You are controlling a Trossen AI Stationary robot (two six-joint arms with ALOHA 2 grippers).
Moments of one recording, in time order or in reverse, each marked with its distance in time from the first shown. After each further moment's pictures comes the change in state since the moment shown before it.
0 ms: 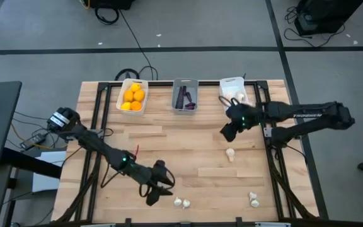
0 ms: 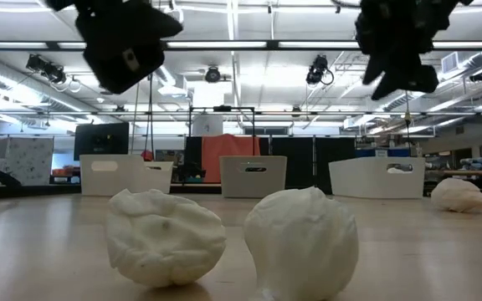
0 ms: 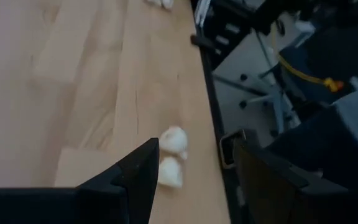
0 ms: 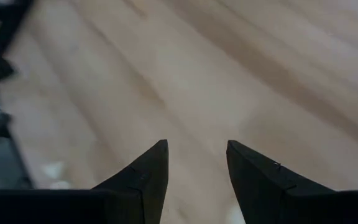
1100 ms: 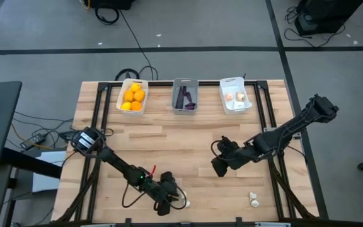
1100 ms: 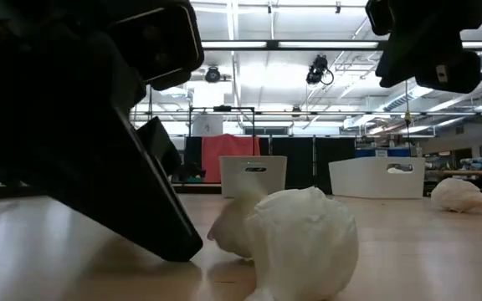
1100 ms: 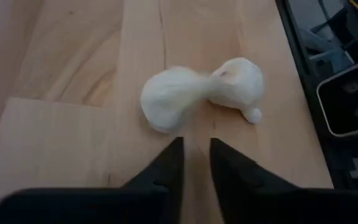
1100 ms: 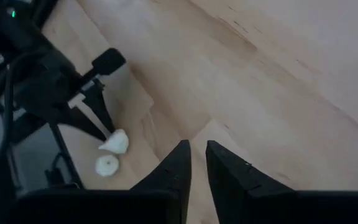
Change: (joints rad) left arm -0.043 0.425 0.146 0.061 -0.069 0.038; right arm 0.527 0.275 0.000 0.294 0.302 0.409
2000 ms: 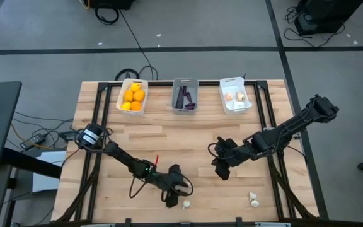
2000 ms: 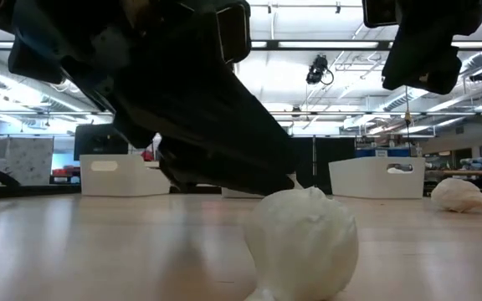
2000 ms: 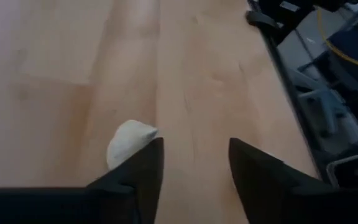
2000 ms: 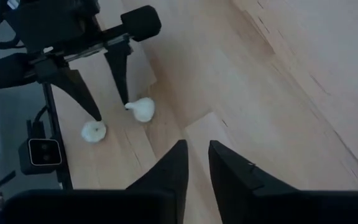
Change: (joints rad) left arm 0.109 0.003 -0.003 0.175 0.021 0.091; right arm -0.031 0.000 0.000 0.001 -0.098 -0.278
